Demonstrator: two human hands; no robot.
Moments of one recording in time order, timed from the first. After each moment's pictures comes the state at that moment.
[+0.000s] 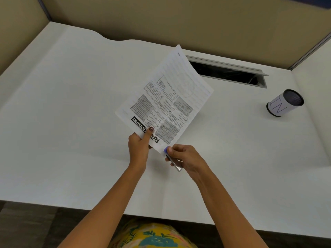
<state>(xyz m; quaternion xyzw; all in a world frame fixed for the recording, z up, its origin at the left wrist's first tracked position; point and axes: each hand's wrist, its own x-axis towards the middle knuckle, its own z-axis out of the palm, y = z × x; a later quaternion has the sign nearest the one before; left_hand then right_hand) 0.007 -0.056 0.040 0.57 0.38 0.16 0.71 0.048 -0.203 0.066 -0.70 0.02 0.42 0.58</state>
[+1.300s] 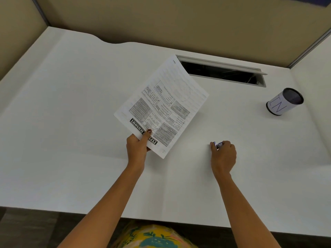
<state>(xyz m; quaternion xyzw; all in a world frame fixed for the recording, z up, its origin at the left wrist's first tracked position) 0.009 -0.047 0.040 0.53 0.36 0.15 0.75 0.099 -0.279 0.005 -0.95 0.16 -0.03 0.28</state>
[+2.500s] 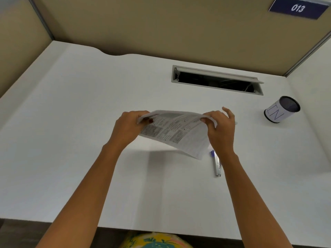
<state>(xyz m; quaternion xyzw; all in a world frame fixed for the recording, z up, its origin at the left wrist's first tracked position) 0.055 0.022 0.101 0.92 0.10 0.09 0.38 0.149 -0.239 0.097 -0.88 -0.25 -0.23 0.33</state>
